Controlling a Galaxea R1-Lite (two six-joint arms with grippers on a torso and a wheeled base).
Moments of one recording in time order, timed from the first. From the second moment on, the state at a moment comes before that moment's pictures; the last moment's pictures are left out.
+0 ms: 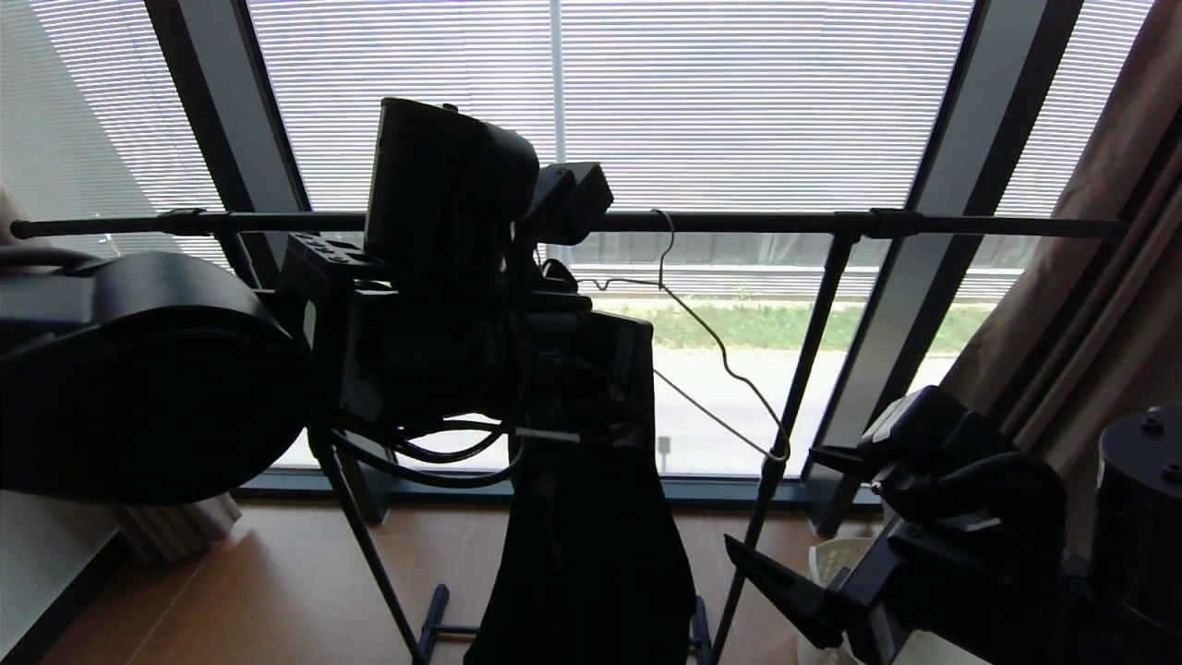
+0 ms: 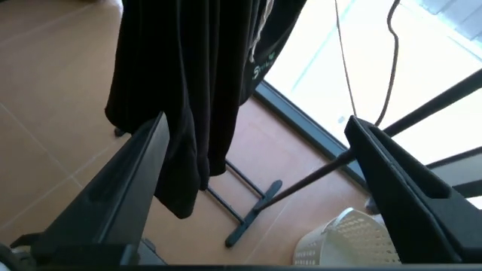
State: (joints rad) left arm -0.79 1.75 -1.31 -0.05 0.02 -0.14; right arm 0.90 1.40 -0.55 -0.43 -0.32 -0.07
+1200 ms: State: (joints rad) left arm -0.79 1.75 -1.29 -0.06 0.02 -0.14; right arm 0.86 1.70 -0.88 -0.44 -0.39 -0.01
